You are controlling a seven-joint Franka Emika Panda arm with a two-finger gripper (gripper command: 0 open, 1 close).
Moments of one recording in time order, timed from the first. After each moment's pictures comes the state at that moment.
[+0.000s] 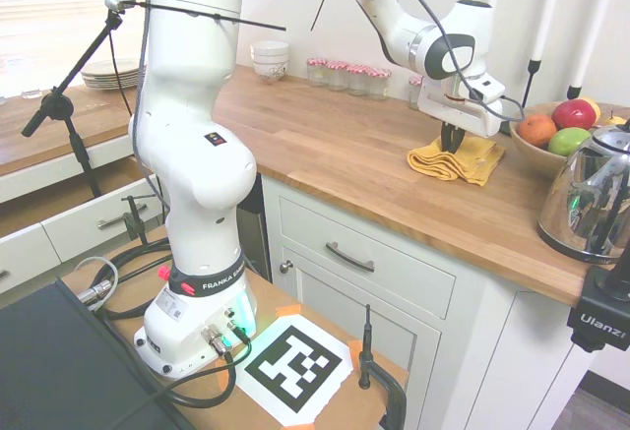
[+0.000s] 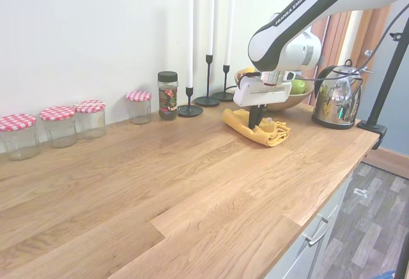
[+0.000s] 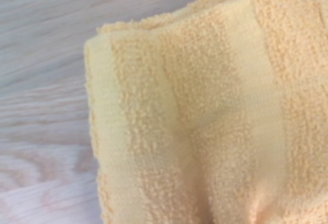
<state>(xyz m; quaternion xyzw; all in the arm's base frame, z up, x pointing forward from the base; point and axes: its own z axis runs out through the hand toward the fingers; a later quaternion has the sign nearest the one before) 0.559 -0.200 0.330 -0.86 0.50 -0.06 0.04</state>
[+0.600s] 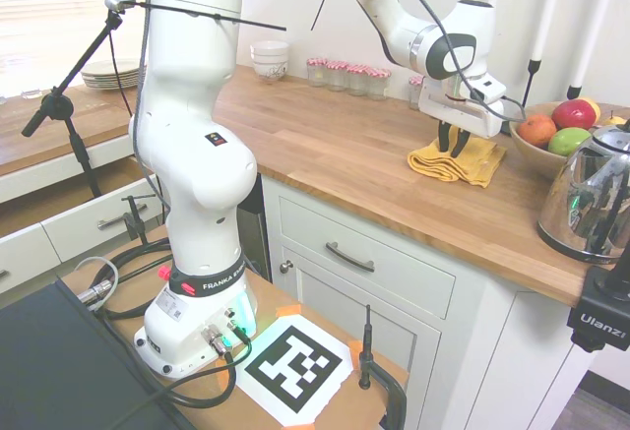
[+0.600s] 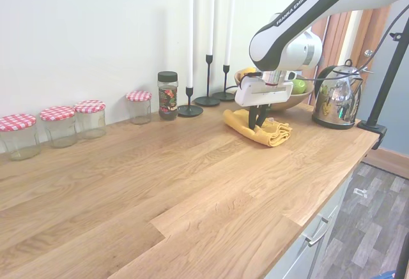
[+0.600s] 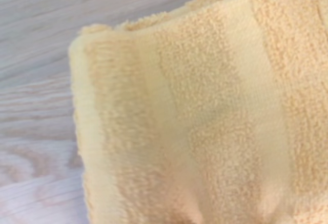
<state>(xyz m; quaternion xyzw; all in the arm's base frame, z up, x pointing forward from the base) 0.557 -0.200 0.331 -0.86 0.50 -0.06 0.03</state>
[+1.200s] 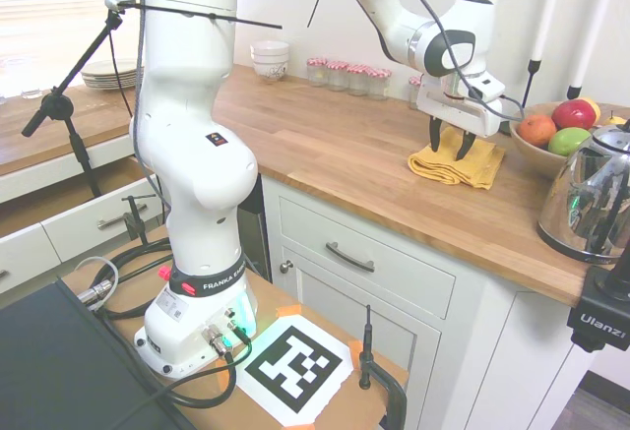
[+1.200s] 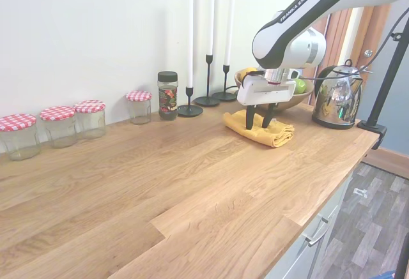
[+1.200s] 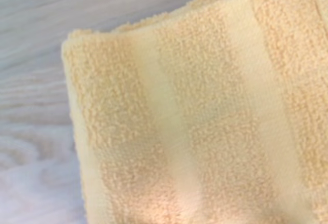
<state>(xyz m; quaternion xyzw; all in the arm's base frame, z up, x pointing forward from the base) 0.543 -0.200 0.339 -0.86 0.51 -0.05 0.04</state>
